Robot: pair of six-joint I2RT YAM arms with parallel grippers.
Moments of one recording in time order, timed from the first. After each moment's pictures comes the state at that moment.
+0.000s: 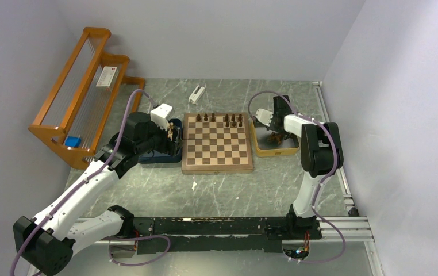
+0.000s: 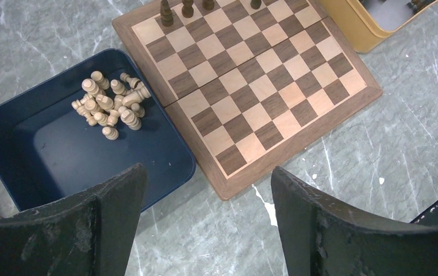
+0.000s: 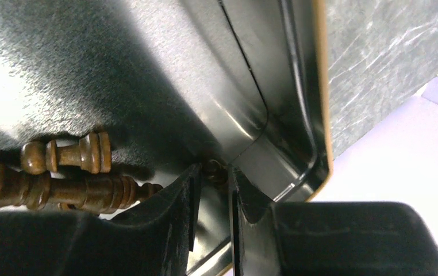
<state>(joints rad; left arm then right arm) -0.51 0.99 0.87 -0.39 0.08 -0.09 0.09 1.92 1.16 -0.25 0.20 -1.19</state>
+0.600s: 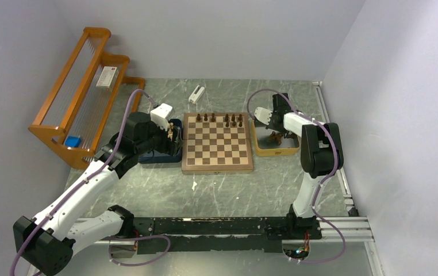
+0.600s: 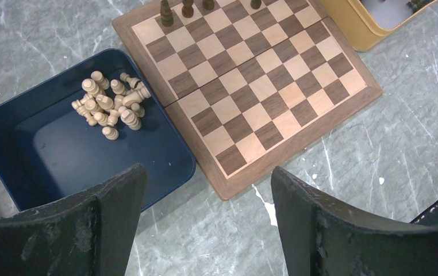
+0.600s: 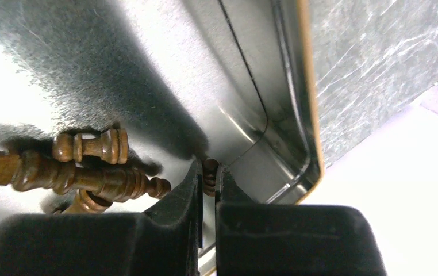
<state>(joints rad) -0.51 0.99 0.87 -0.39 0.08 -0.09 0.10 1.92 1.18 -0.28 0.18 -1.21</state>
